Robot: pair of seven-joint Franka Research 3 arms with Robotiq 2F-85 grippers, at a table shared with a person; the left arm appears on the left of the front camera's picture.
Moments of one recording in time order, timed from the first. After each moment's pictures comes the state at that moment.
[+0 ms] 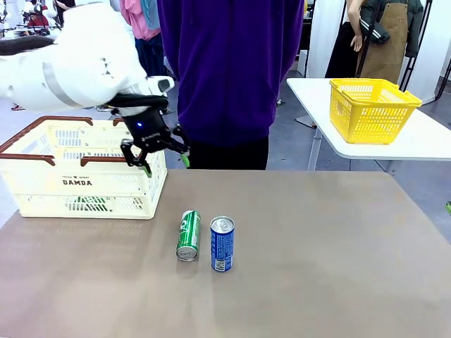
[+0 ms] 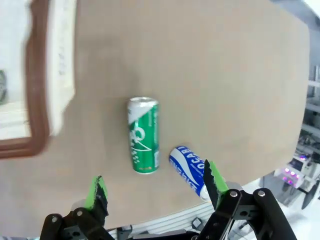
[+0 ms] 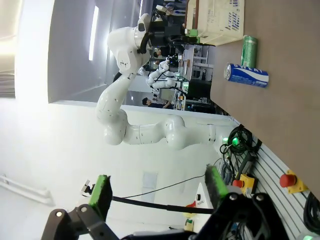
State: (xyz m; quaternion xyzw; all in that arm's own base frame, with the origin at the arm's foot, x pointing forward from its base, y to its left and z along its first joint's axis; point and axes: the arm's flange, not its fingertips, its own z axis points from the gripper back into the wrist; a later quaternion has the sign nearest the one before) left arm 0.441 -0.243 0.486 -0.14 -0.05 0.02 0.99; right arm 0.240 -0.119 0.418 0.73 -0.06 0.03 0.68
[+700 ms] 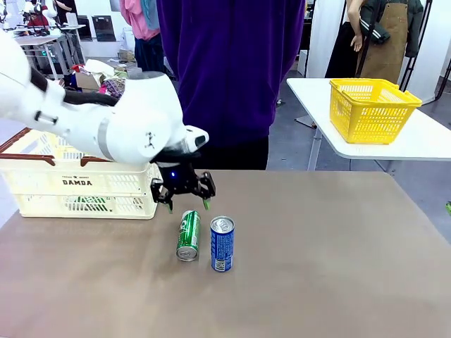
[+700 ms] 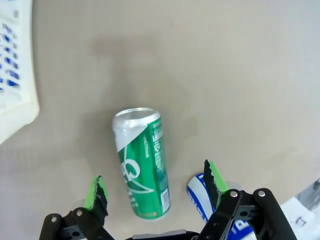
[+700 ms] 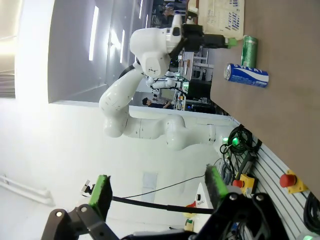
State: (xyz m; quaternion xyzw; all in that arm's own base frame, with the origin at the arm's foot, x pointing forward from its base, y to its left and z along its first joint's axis) left arm 0.434 -0.304 0.374 -0.08 -0.05 -0.02 1.00; right arm 0.240 -0.119 0.418 0.73 -0.06 0.03 0.68
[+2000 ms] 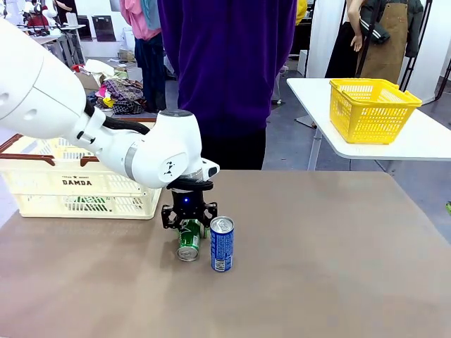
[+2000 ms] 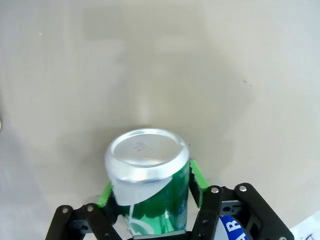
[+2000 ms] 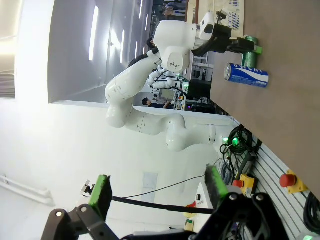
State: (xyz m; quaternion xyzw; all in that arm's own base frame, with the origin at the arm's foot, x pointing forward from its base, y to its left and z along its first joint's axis) left arm 0.449 -0.325 0.297 -0.03 0.00 0.00 1.00; right arm 0.240 -0.119 0.418 0.73 -0.06 0.03 0.68
